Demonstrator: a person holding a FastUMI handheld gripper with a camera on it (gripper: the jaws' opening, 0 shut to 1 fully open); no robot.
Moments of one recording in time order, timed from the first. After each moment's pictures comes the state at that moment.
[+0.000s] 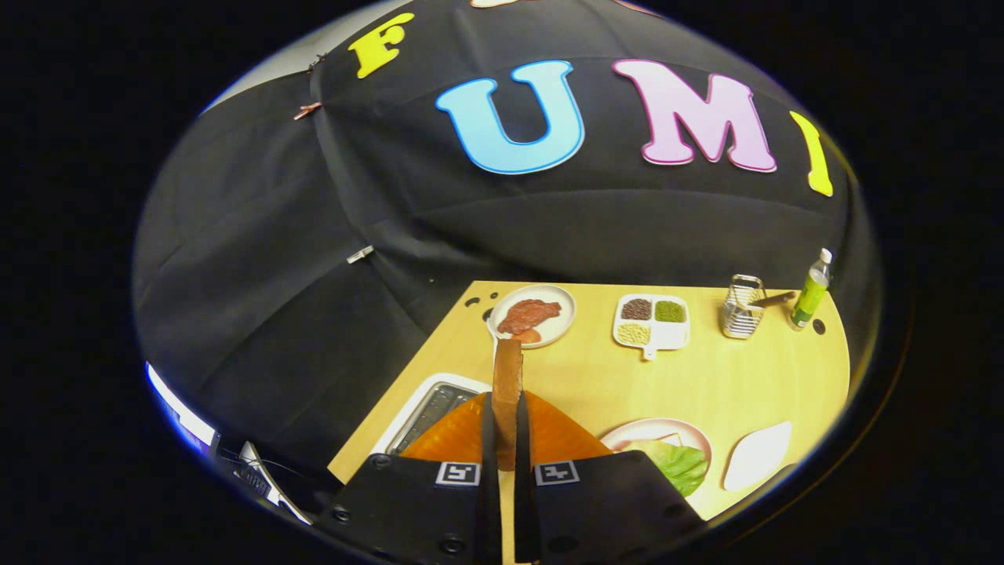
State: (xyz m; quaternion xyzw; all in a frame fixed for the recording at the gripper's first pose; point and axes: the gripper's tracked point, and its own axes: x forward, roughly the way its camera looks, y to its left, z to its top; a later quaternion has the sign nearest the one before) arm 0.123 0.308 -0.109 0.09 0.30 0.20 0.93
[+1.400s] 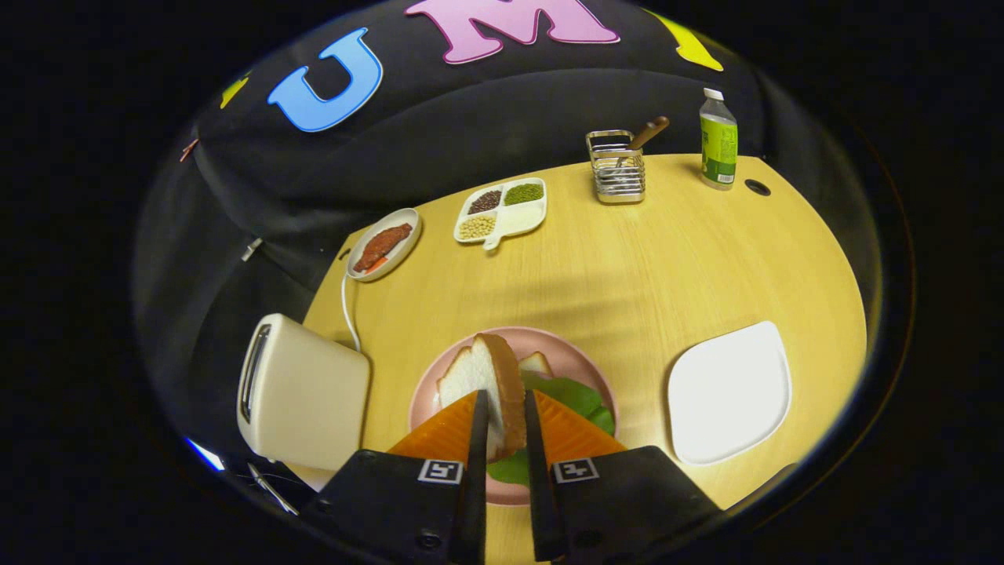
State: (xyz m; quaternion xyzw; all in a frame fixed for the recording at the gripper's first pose) arm 0.125 0.134 -0.301 0.14 0.43 0.07 0.89
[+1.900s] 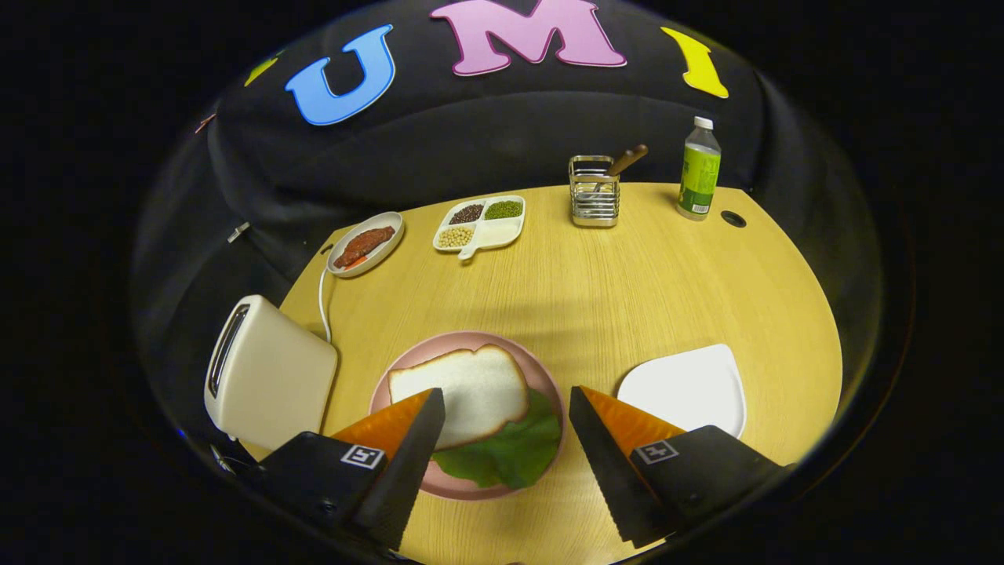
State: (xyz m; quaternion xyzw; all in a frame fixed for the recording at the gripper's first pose) arm 0.113 0.105 -0.279 0.10 0.38 0.05 0.92
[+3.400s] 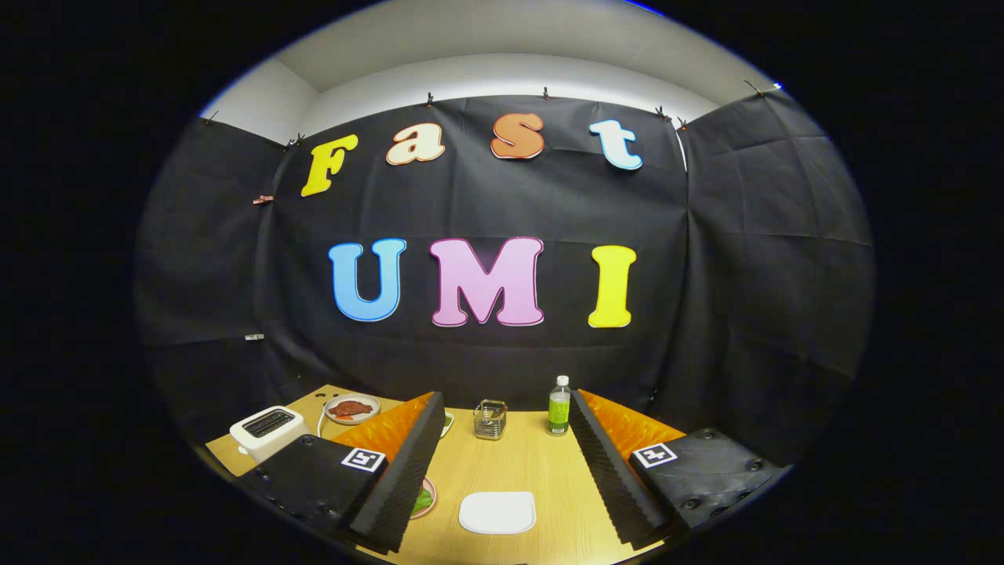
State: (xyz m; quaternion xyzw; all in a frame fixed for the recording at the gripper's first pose) arm -0.014 -0.075 0.017 0.02 0.00 0.01 1.00
